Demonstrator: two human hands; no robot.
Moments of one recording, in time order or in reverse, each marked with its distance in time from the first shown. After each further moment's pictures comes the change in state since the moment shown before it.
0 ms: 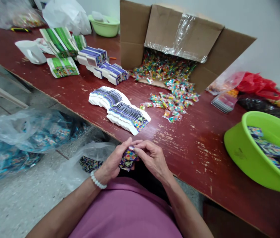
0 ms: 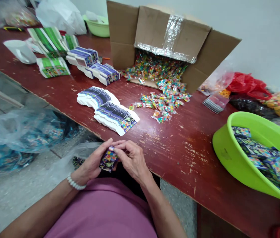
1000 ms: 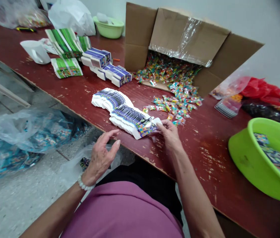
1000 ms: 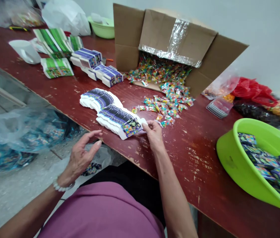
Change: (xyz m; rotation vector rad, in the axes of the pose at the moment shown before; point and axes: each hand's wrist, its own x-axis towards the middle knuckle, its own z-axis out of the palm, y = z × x) left_hand -0.006 0.026 -0.053 0.913 0.490 0.739; right_hand 0.094 0.033 -0.065 -0.076 0.412 0.160
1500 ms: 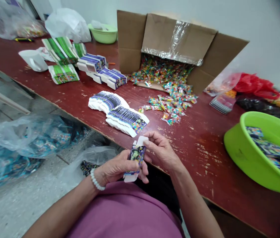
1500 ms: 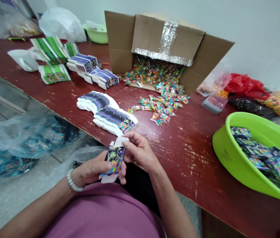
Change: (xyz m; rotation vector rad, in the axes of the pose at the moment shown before) left_hand -0.019 0.048 0.034 -0.983 -0.971 -0.543; right_hand -0.087 -0.045 0.000 0.496 -0.557 0.219
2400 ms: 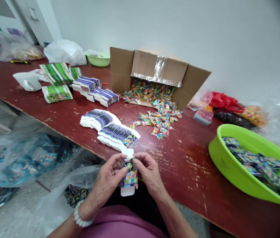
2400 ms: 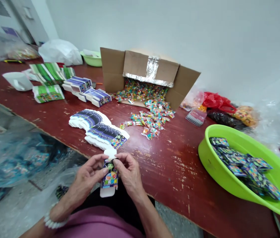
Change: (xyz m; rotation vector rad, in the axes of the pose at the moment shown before) left_hand 0.007 -0.006 -0.001 0.334 0.550 0.332; right_hand -0.002 0.035 0.006 -0.110 0.292 -0.213
